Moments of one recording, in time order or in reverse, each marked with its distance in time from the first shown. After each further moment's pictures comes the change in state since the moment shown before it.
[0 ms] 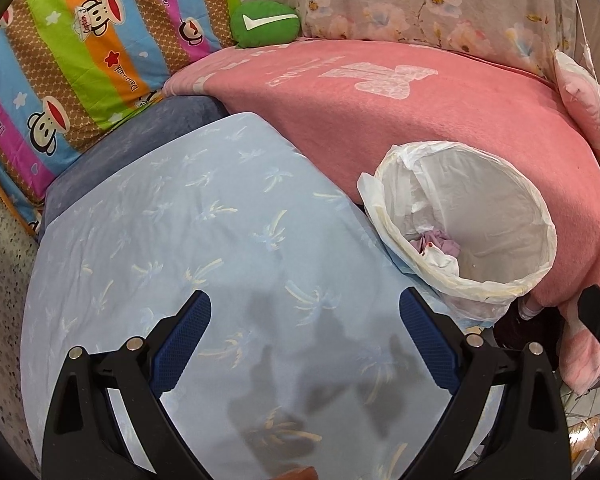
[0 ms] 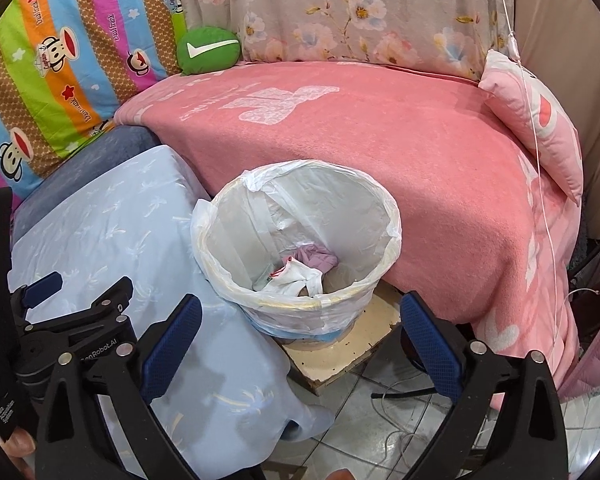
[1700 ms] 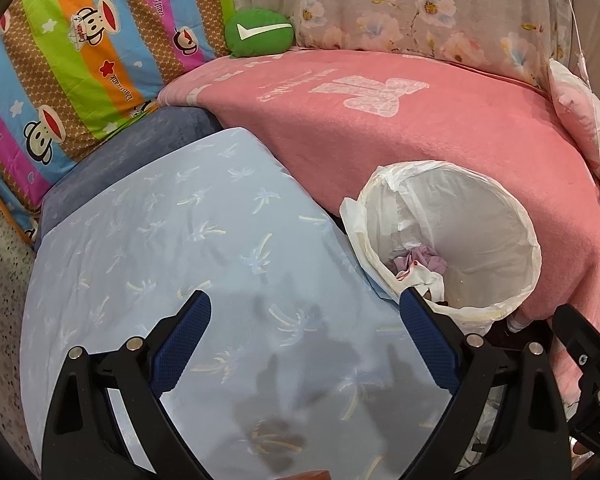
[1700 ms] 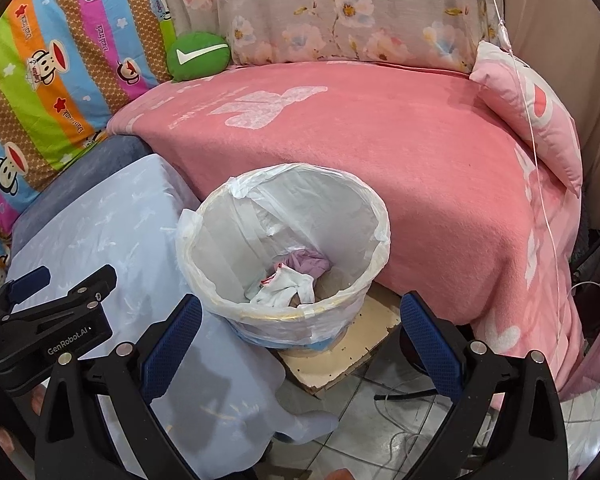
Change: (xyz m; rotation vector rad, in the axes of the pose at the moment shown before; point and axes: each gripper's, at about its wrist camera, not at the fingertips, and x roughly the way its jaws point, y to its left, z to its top) left arm -0.009 -0.012 0.019 0.002 -0.026 -0.017; right arm 0.007 -0.018 0.006 0.044 -0.007 0.001
